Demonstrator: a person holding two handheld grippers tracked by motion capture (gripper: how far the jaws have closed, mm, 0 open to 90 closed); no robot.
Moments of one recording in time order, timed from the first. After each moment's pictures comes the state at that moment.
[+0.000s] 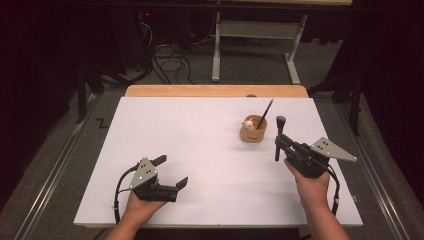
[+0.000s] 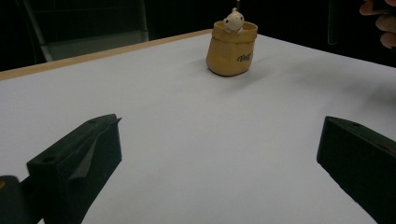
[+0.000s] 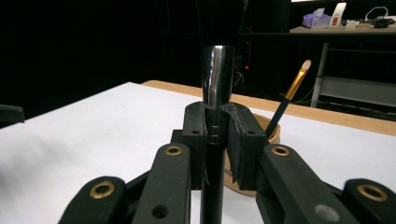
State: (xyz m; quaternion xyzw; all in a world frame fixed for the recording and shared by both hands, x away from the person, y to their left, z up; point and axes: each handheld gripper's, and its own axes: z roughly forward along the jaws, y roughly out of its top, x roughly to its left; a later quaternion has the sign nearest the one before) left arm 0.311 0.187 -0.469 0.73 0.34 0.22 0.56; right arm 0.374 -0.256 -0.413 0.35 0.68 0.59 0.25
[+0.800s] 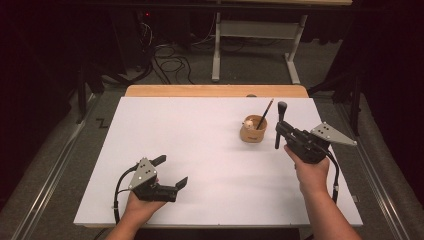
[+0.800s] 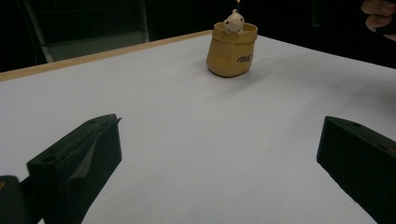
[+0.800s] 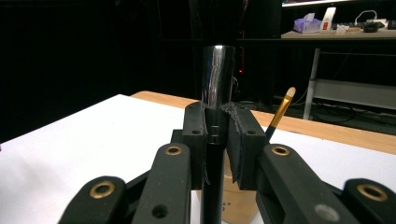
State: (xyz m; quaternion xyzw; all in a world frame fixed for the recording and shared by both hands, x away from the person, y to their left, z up) left arm 0.311 0.188 -0.468 0.72 0.34 0.22 0.56; right arm 0.401 -0.253 -0.393 0.36 0.67 0.59 0.25
